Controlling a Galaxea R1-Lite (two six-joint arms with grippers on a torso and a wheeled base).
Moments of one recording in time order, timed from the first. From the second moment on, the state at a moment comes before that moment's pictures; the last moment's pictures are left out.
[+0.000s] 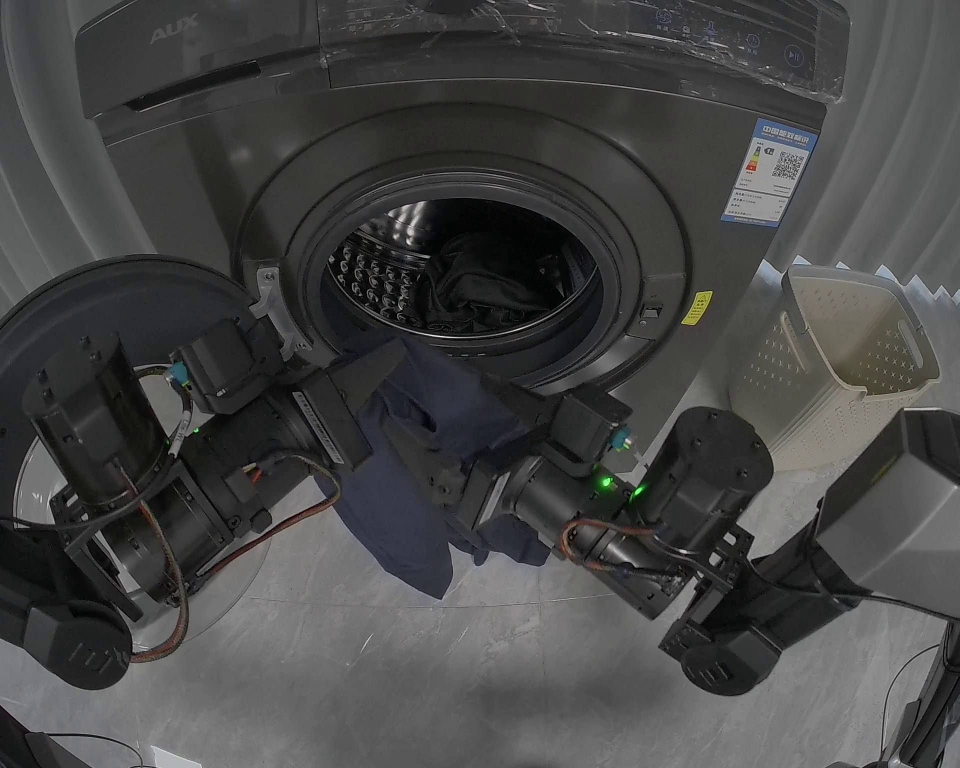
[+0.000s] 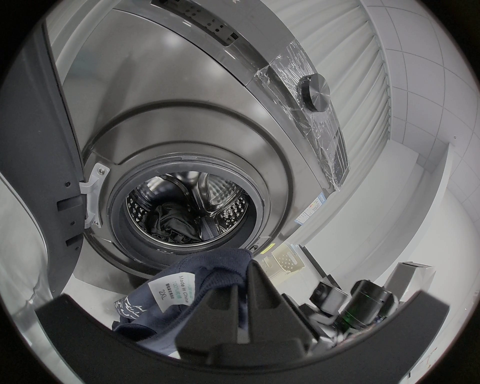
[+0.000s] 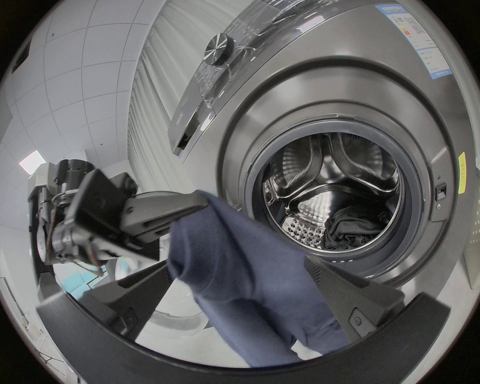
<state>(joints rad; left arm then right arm) -0.64 1.56 -0.59 -1.14 0.00 -0.41 0.87 2.07 -0.86 -1.48 -0.06 0.14</state>
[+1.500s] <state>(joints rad) -0.64 1.55 -0.59 -1.14 0.02 -0.41 0.85 2.17 -0.99 -1.47 -0.08 0.14</state>
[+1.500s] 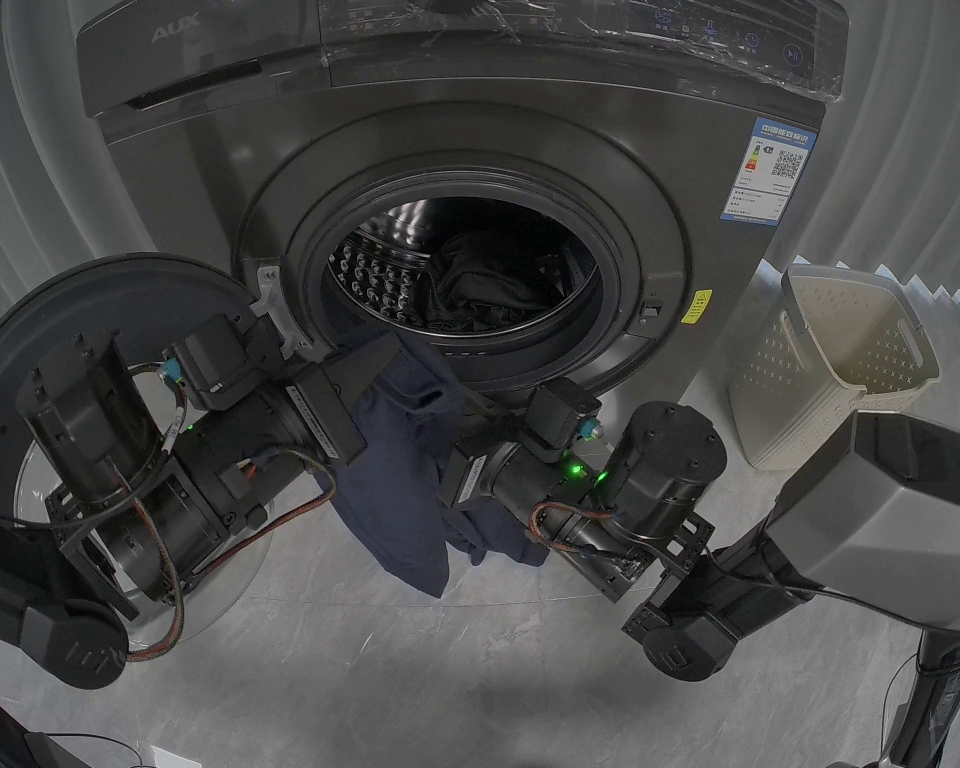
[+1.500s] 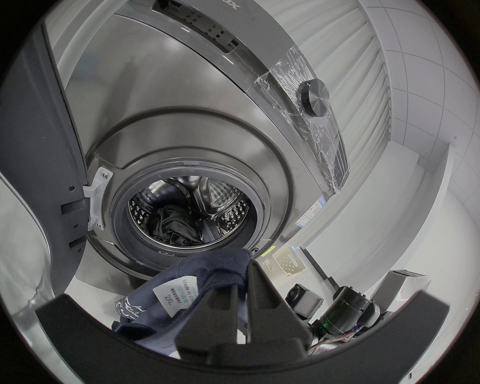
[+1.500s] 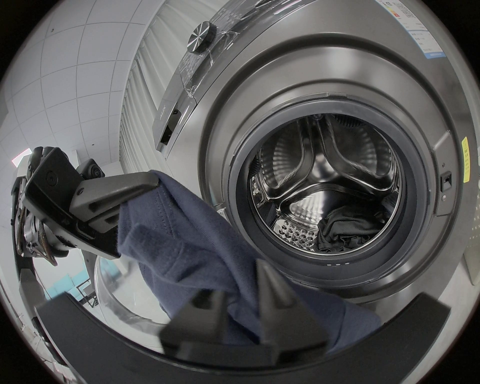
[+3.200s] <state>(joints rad) -0.63 1.55 -0.60 -1.15 0.02 -0.41 0.84 2.10 -0.77 -1.47 -0.06 0.11</state>
